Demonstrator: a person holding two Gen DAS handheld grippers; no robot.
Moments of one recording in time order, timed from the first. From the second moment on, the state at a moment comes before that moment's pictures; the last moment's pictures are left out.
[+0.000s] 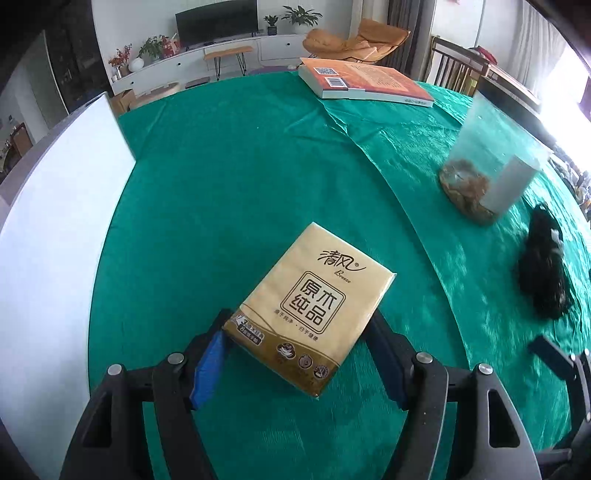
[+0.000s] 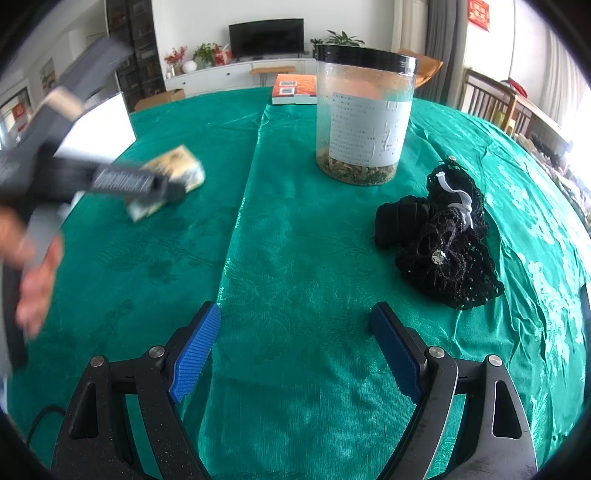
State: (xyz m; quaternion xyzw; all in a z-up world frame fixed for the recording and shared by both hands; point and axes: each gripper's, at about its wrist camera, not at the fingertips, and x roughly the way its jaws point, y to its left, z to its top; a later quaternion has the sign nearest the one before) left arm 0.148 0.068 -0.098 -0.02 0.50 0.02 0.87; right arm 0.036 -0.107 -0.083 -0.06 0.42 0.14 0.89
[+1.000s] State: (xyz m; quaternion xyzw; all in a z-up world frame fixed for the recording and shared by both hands) left arm 0.124 0.070 -0.110 -0.01 0.45 0.00 0.89; right arm 0.033 -0.128 -0.071 0.00 0.41 0.15 0.90
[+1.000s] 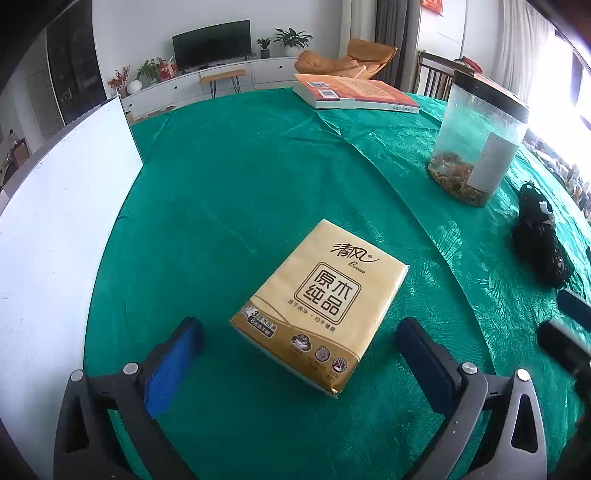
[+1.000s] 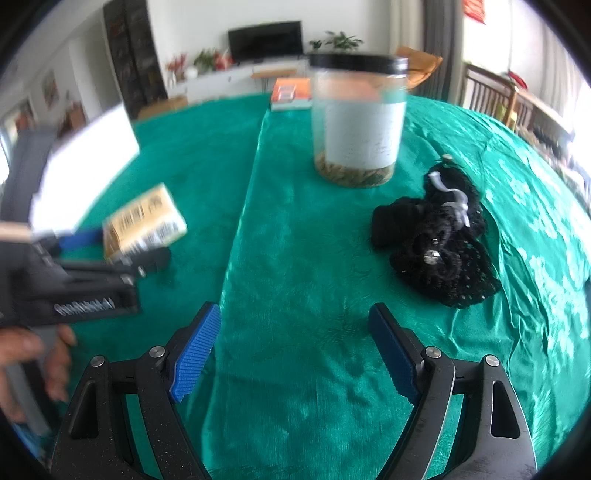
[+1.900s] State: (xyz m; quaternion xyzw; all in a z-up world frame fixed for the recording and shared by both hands) left arm 0.134 0.079 -0.020 -0.13 0.40 -0.04 0.91; right arm 0.143 -0.223 0.023 0.00 0.40 0.05 0.92
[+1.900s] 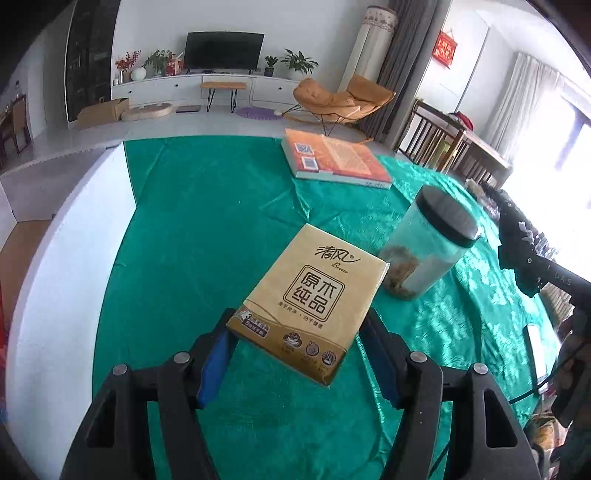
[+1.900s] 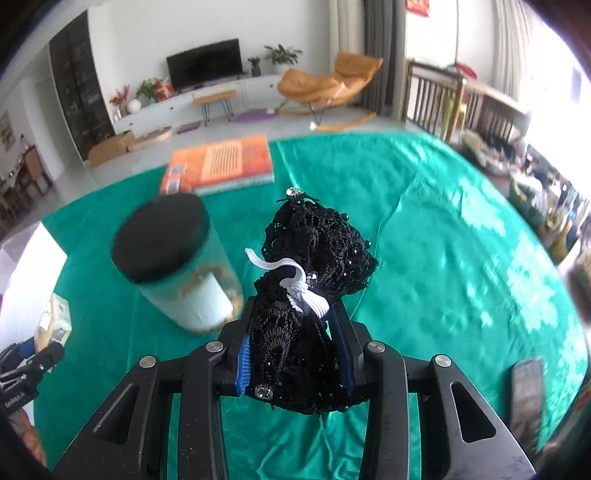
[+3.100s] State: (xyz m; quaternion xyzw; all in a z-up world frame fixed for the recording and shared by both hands) left arm -0.111 0.292 0.046 -0.12 0.35 0.33 0.87; right arm -0.080 0.132 0.088 -0.14 0.38 0.45 0.80
